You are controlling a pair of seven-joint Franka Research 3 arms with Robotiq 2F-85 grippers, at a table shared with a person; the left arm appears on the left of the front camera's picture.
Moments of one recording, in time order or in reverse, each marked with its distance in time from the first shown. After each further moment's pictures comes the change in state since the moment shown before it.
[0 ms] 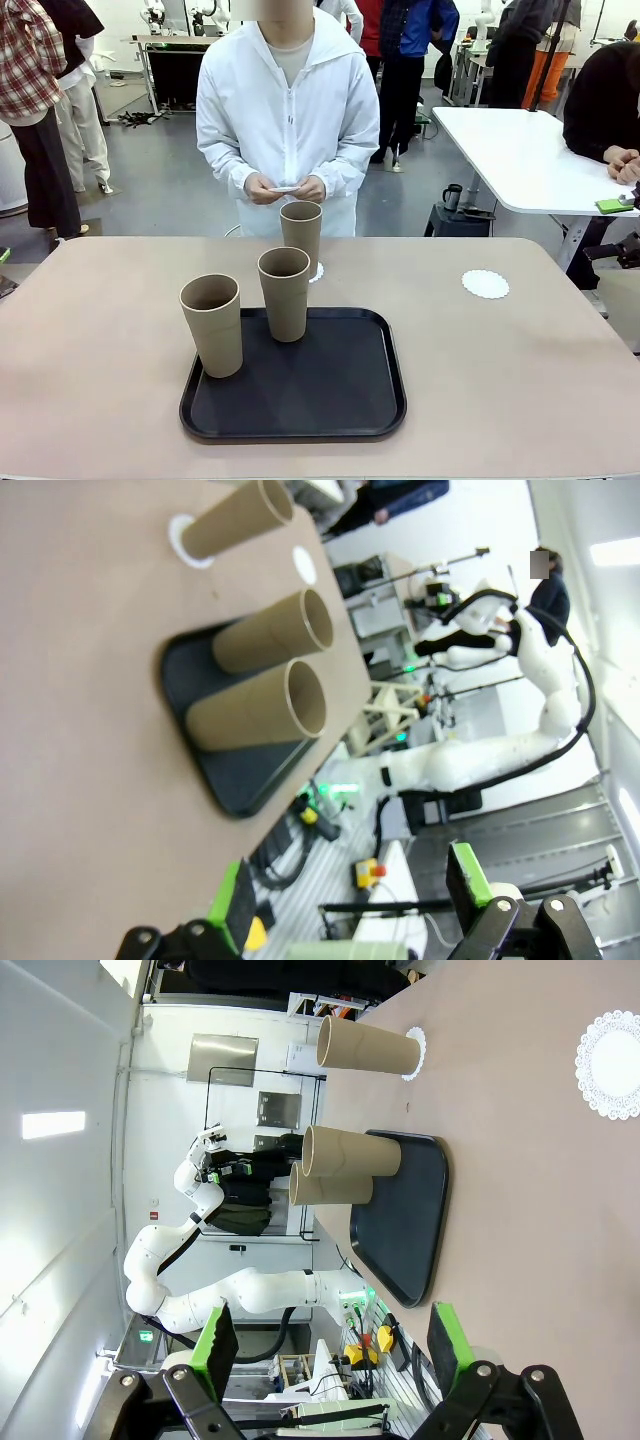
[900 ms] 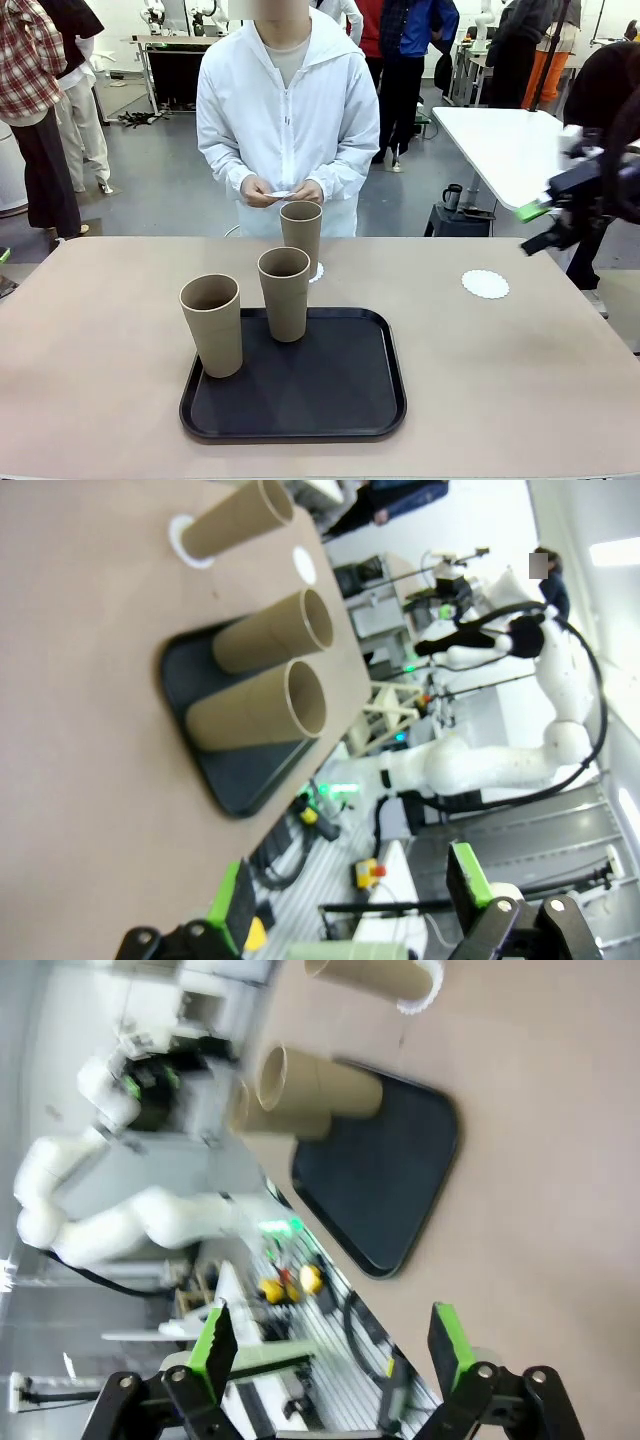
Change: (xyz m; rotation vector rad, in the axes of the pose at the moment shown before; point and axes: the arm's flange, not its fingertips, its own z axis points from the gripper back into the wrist) left arm 0.000 0.000 0.000 0.000 0.000 0.000; right arm 0.011 0.086 -0.140 -0.276 0.305 0.224
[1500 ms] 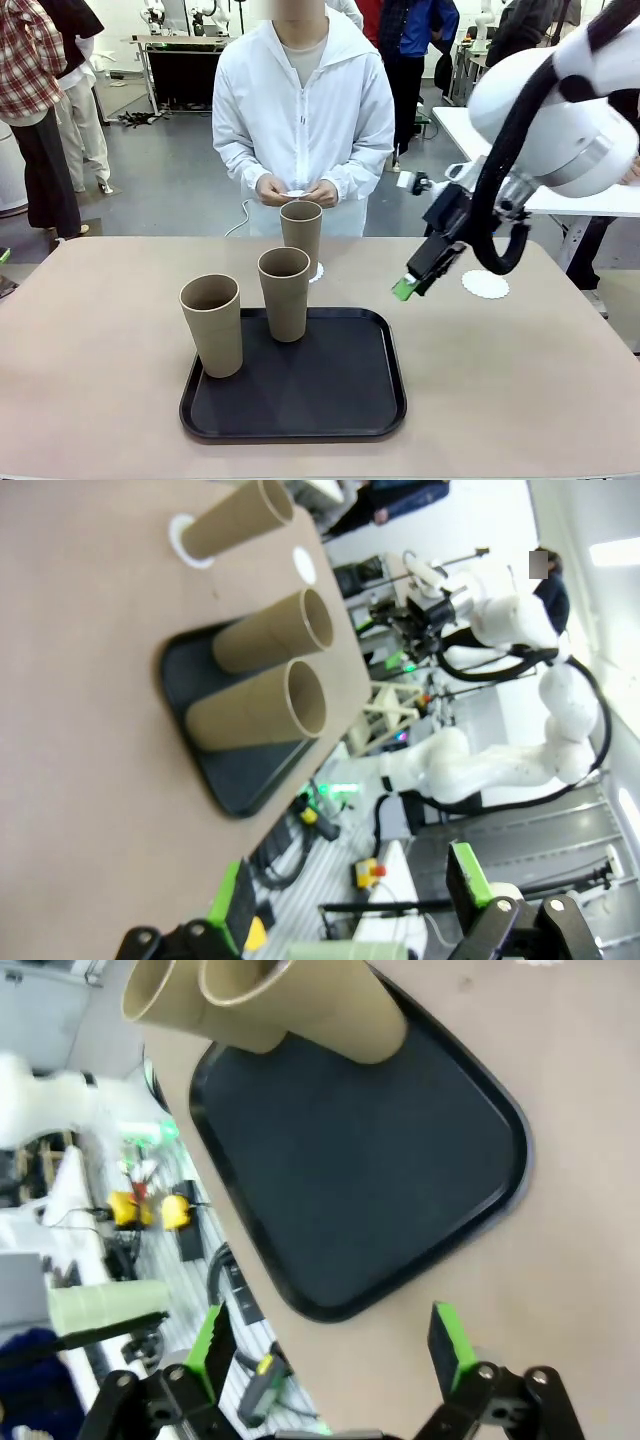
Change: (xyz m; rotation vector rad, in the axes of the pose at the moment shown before) left arm 0.000 0.000 0.000 0.000 0.000 0.000; right arm 0.032 0.066 -0.183 -0.300 0.272 0.422
